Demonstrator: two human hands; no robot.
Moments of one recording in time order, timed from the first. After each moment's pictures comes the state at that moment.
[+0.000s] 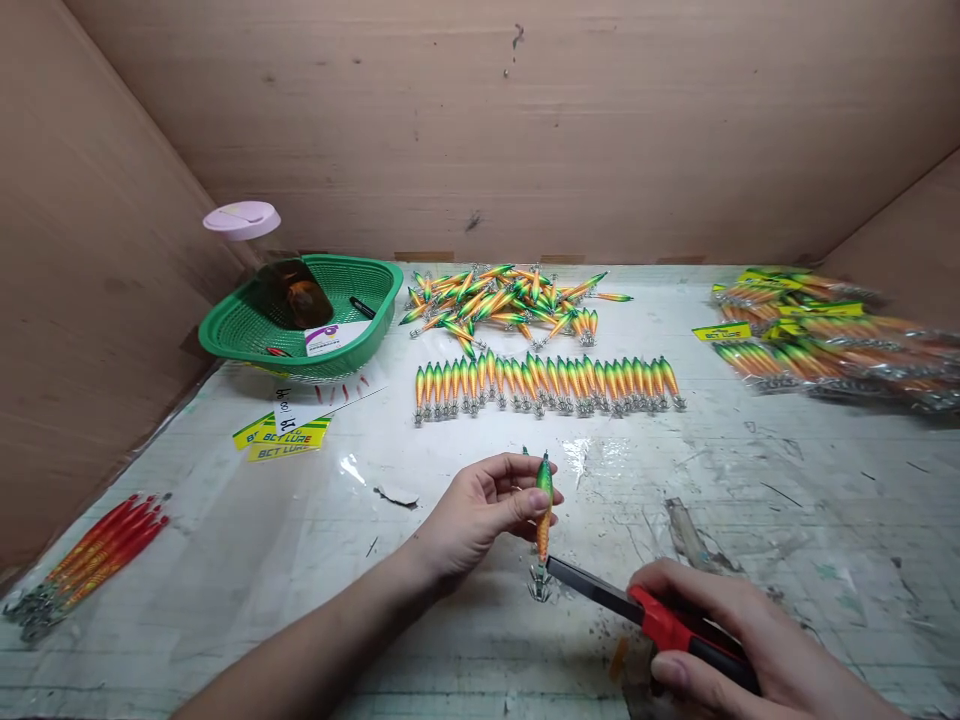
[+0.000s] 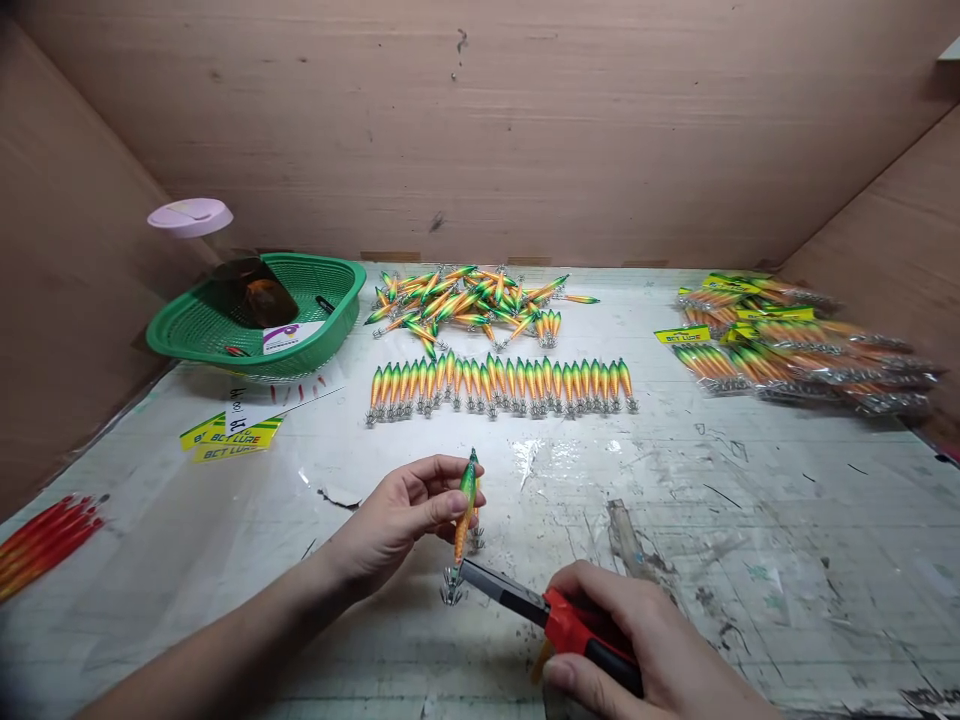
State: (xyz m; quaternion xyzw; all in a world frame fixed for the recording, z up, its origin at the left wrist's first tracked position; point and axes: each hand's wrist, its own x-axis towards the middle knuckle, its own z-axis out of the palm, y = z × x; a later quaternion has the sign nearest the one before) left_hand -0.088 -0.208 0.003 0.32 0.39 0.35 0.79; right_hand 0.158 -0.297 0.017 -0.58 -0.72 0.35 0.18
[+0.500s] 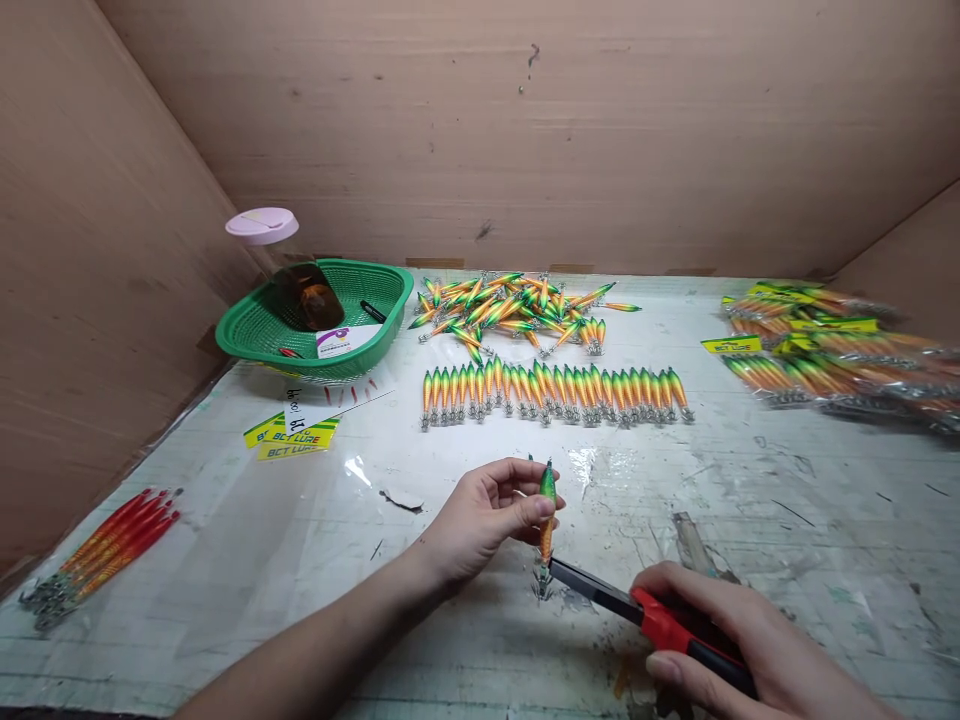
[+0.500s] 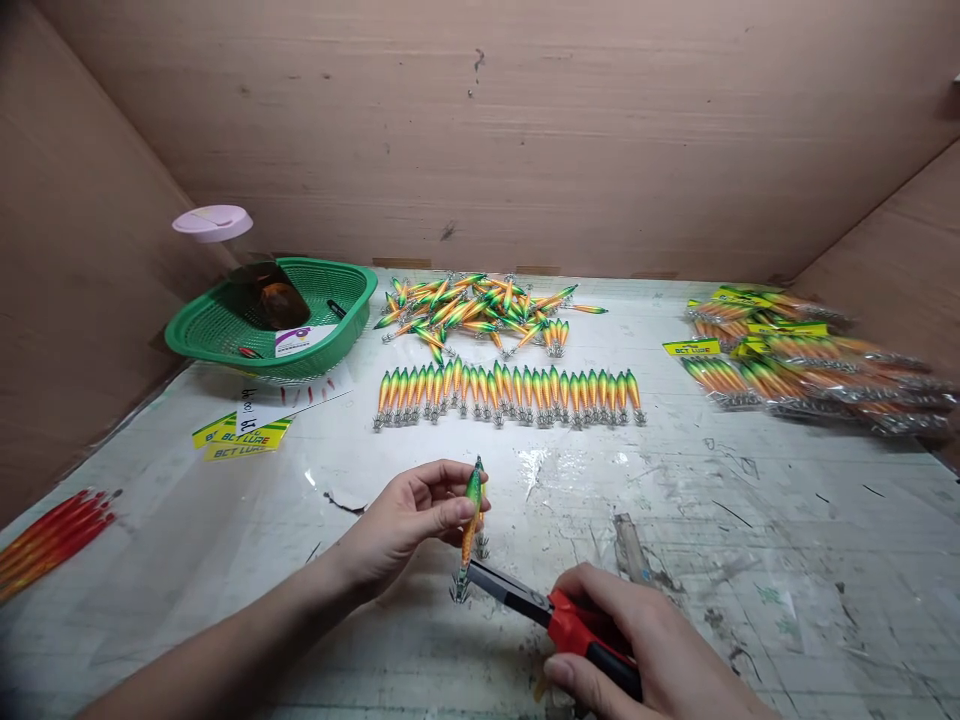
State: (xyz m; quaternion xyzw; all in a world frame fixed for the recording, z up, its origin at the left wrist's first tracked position) left_hand -0.089 -0.206 -0.002 0.33 0.39 0.36 0.78; right_hand 0.155 -0.280 0.024 -0.53 -0.77 0.31 0.15
